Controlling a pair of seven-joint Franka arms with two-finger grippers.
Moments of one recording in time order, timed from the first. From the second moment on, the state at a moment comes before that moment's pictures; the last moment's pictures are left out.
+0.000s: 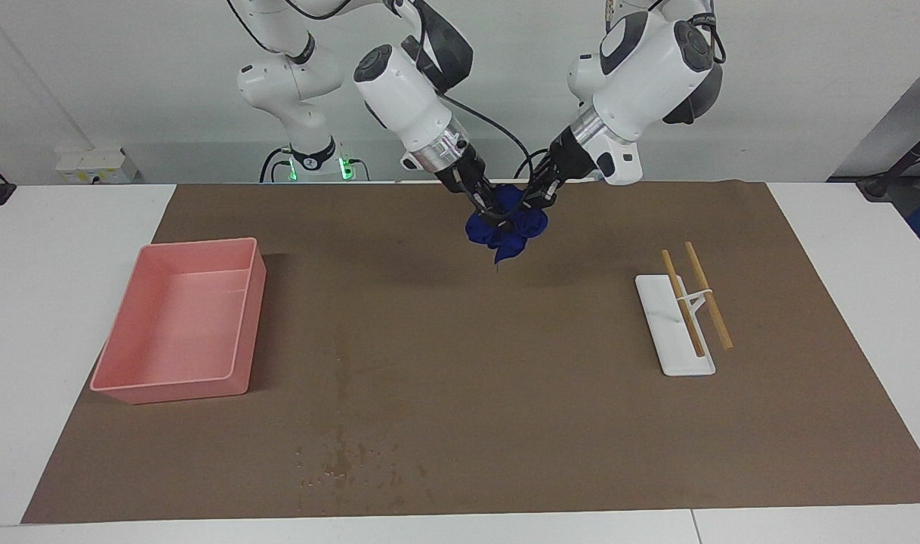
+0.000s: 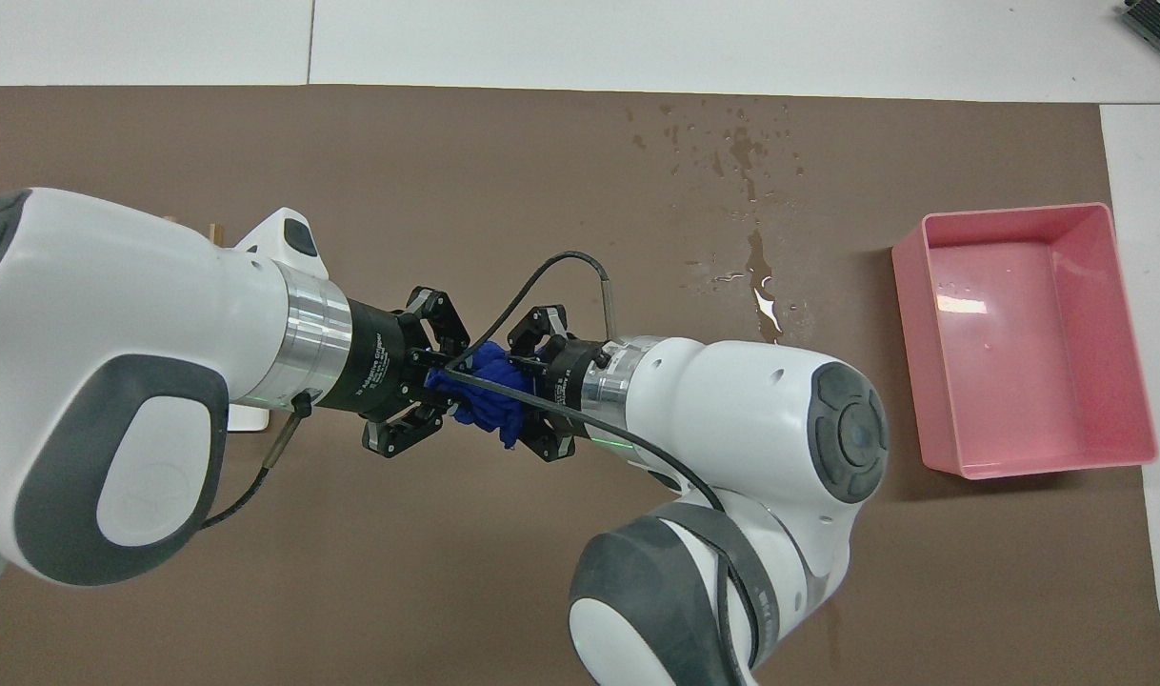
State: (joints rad) left arm -0.29 -0.06 -0.14 -1.84 -0.54 1.86 -1.46; right arm 0.41 0.06 0.24 -1.94 0.59 2.47 1.70
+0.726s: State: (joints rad) left arm -0.31 -0.06 -0.14 -1.84 -0.37 1.98 -1.37; right arm 0.31 0.02 0.22 -1.91 0.51 1.97 1.29
